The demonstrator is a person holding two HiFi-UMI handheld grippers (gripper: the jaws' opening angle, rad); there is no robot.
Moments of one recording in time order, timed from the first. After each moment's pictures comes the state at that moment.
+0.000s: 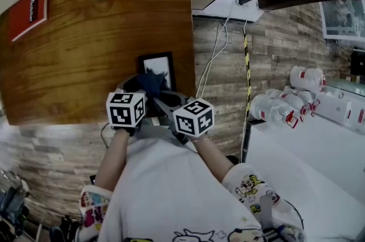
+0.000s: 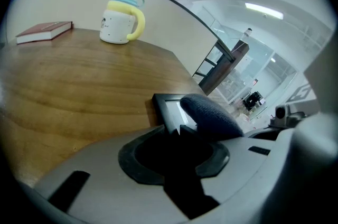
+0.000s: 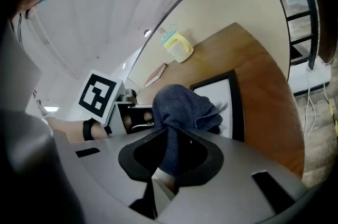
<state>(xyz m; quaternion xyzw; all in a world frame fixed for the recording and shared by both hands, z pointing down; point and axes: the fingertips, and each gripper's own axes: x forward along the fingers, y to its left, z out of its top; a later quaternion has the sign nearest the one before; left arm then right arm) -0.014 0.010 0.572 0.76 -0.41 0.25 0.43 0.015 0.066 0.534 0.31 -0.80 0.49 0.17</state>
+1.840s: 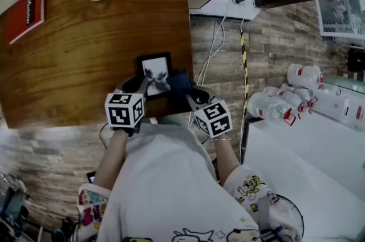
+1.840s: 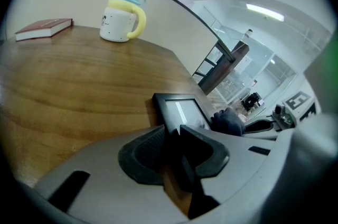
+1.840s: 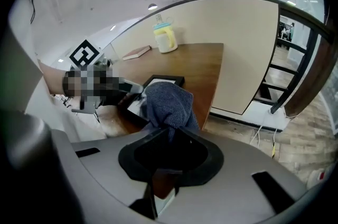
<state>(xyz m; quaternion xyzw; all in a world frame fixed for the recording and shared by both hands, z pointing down) -0.012 0.012 0.572 0.76 -0.41 0.25 0.44 0.137 0.068 0.553 0.39 -0.78 0.32 0.36</state>
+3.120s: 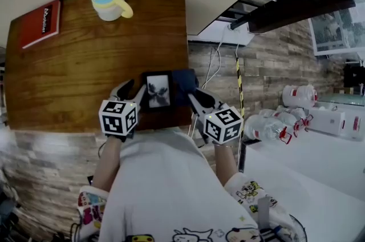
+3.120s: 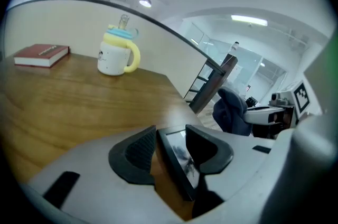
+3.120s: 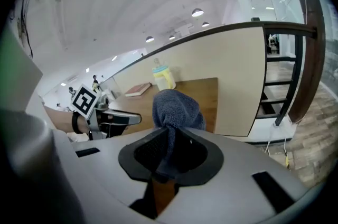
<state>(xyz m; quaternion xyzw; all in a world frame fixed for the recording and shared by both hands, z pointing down) -0.032 -0.021 0.511 0.81 -0.42 0.19 0.37 0.133 0.008 0.458 0.44 -0.82 0.31 0.21</state>
